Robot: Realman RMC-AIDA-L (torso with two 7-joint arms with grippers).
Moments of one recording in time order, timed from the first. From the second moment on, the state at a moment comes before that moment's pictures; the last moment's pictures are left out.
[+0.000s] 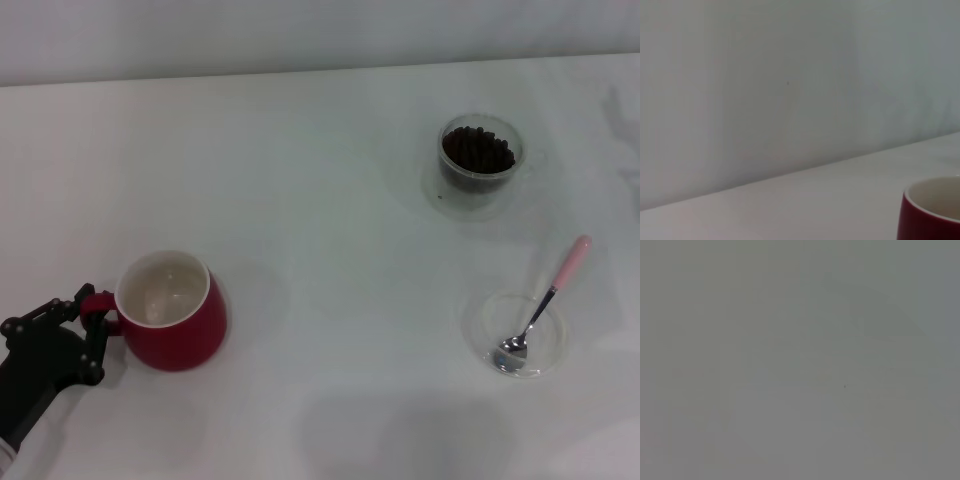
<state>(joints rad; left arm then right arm) -0.26 -2.08 2.81 0.08 -0.82 1.28 -0.19 0.55 2.02 -0.70 -0.03 -0.37 -1.05 0.23</state>
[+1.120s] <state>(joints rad) -0.38 -2.09 2.82 0.22 -0.79 1.15 -0.11 0.56 2.02 -0.71 -0.04 -0.37 -1.05 0.23</state>
